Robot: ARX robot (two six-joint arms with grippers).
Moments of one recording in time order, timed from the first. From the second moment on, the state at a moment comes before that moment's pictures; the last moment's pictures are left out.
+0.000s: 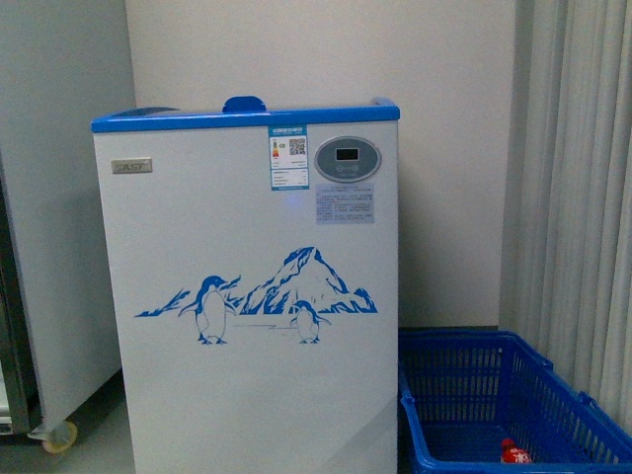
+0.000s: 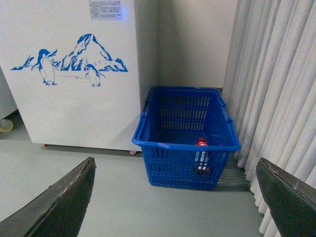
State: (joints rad) left arm 0.00 0.00 0.02 0.00 0.00 0.00; right arm 0.00 0.00 0.02 0.00 0.00 0.00
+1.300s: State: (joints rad) left arm 0.00 0.00 0.02 0.00 0.00 0.00; right arm 0.00 0.00 0.02 0.00 0.00 0.00
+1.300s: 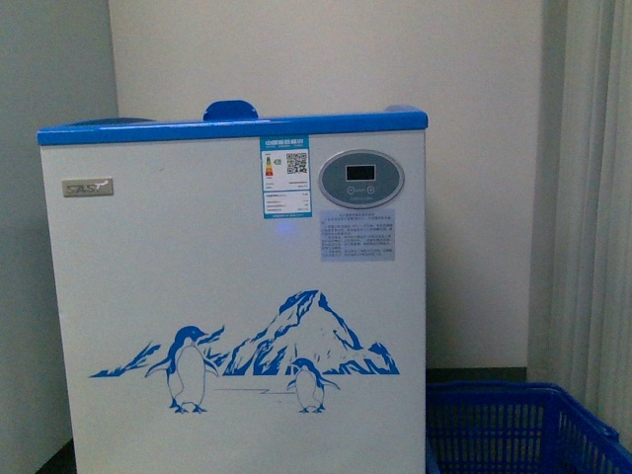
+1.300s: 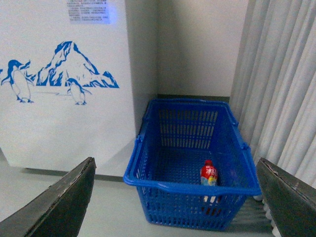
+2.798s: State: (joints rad) left arm 0.00 0.00 0.02 0.00 0.00 0.00; right arm -0.49 0.91 0.16 0.01 -0.09 -0.04
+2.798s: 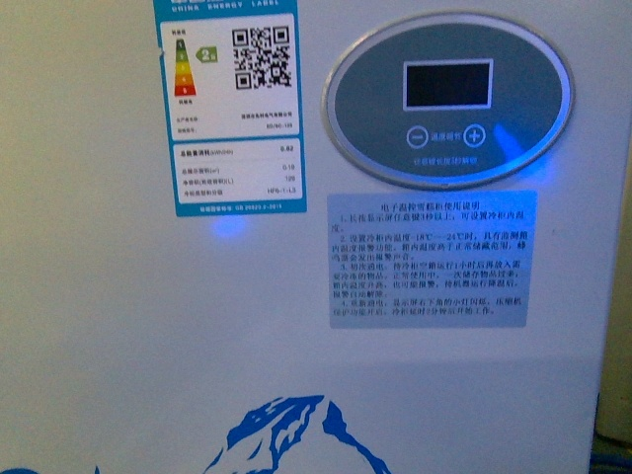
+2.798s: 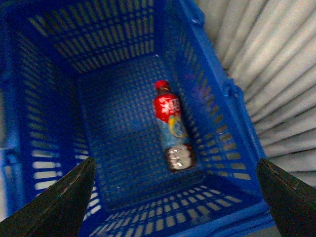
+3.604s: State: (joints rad) left arm 0.00 0.00 0.02 0.00 0.00 0.00; right arm -0.33 2.67 0.78 0.78 0.17 -0.10
